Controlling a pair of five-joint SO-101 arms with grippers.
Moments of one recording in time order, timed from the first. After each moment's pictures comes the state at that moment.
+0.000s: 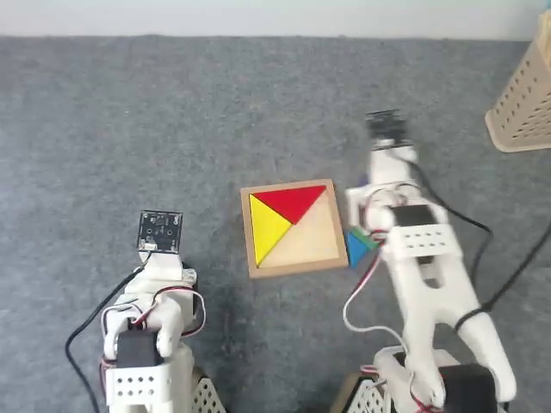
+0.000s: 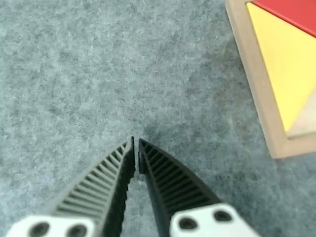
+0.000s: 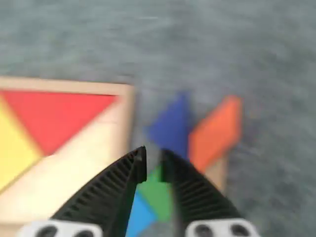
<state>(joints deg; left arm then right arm) -9.2 -103.5 97.1 72.0 -0.9 -8.8 -23.4 47.8 39.2 2.0</state>
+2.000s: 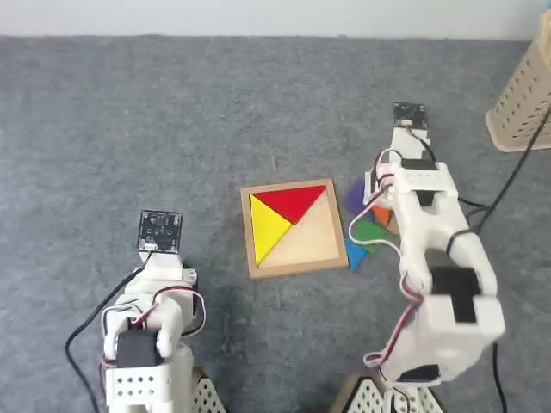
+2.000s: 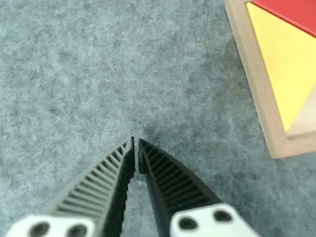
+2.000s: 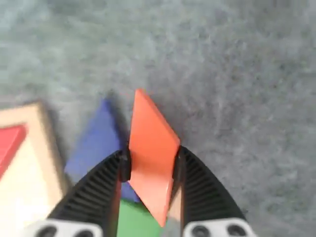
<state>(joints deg) -9.1 -103.5 97.1 72.0 -0.9 -3.9 8.0 25.2 45.6 -2.9</state>
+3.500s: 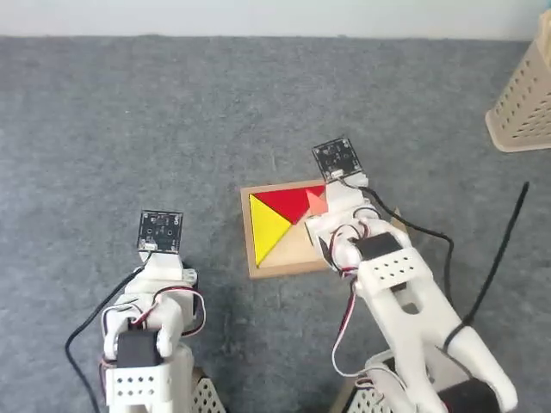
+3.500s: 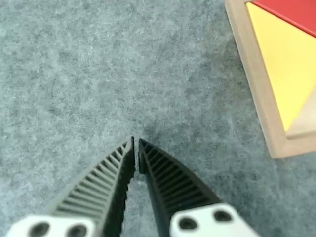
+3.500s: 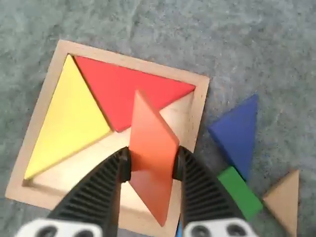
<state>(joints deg) -9.1 -103.5 97.1 72.0 -0.9 -24.4 -28.1 57.7 32.5 0.9</state>
